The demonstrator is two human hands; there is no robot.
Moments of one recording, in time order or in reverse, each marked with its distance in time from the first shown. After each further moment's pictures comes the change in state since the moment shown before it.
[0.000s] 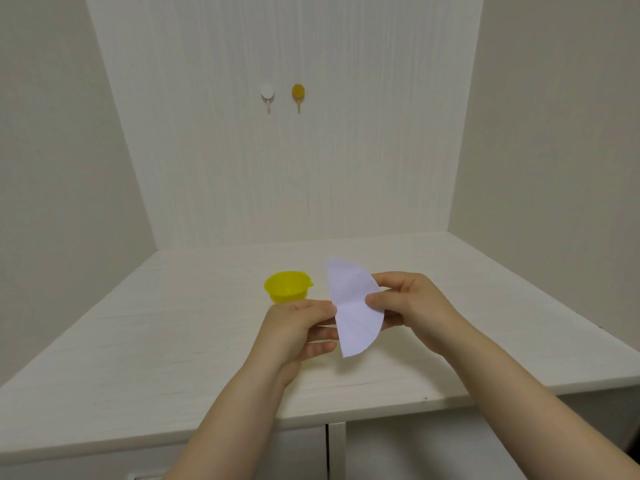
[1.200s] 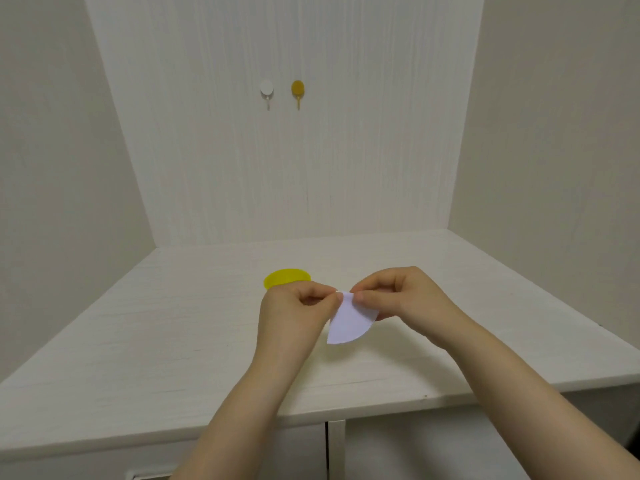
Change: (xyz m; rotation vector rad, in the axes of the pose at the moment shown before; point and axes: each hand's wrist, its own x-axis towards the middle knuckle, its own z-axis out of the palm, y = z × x) left_hand -0.003 0.005 0.007 0.433 0.225 0.494; right_hand 0.000 -0.009 0.004 -0.174 -0.014 -0.055
